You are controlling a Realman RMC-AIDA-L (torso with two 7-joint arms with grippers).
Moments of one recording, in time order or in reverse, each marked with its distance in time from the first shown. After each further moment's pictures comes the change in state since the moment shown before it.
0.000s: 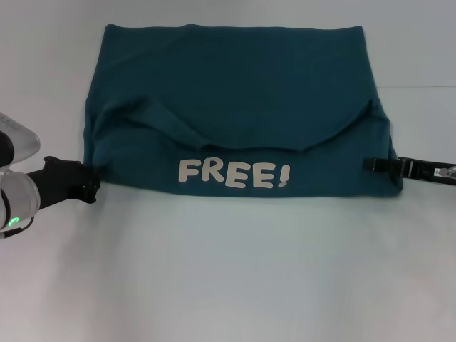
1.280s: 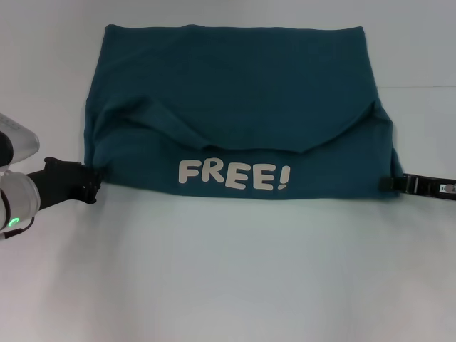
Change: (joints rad) left arm 0.001 0.000 0.000 0.001 0.002 0.005 -0.012; right arm -0.033 -0.008 -0.039 0.008 0.000 0.001 0.009
